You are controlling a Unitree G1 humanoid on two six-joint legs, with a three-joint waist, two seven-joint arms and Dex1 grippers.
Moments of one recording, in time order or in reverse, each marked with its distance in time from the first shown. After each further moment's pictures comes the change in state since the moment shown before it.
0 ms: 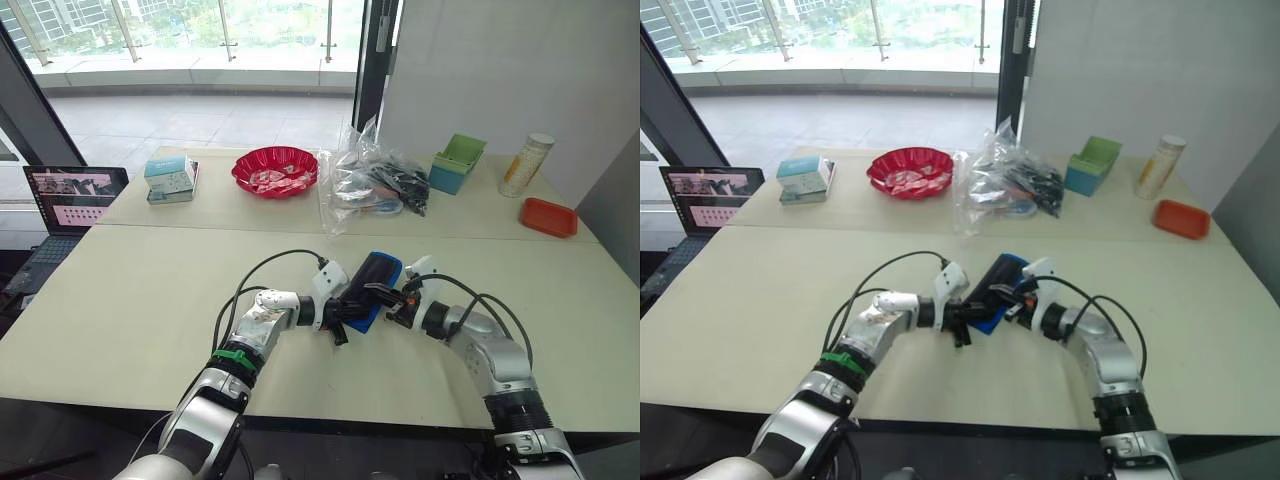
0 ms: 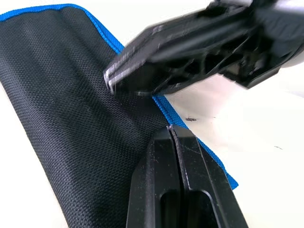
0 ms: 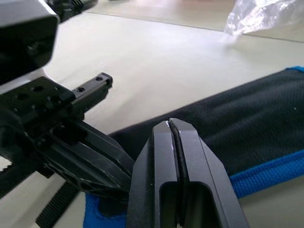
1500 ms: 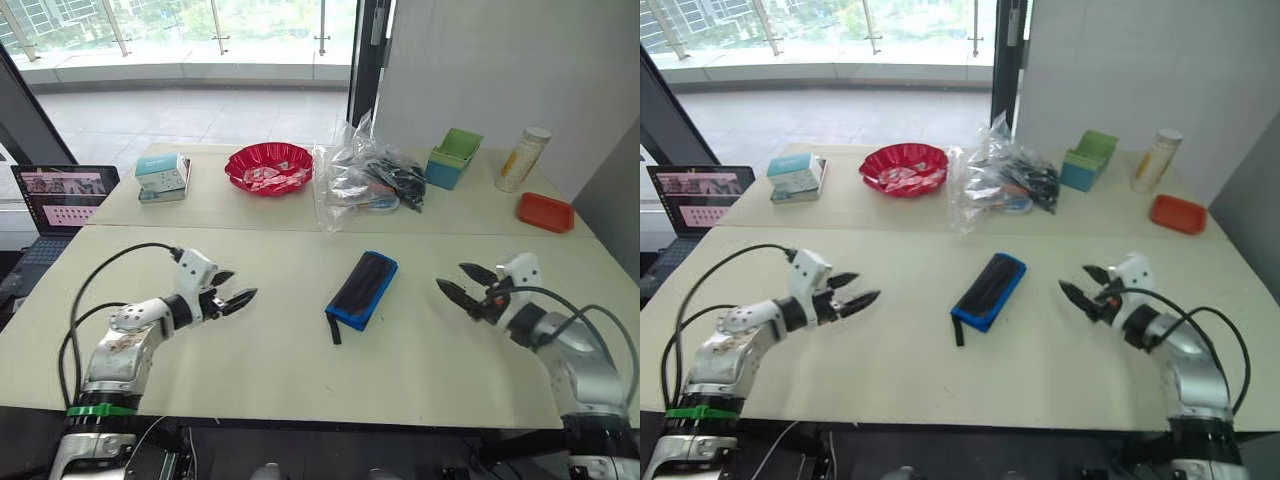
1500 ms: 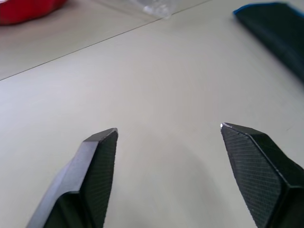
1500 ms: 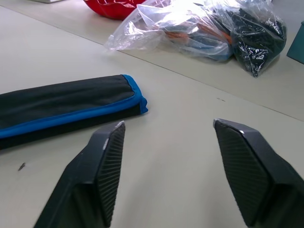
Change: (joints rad) left arm 0.420 0.488 0.424 -0.474 -0.106 0.062 0.198; right arm 0.231 -0.240 -0.292 -0.044 0.045 -0.273 0.051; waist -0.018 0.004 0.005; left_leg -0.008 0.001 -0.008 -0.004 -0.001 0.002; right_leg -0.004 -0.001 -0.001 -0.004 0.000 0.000
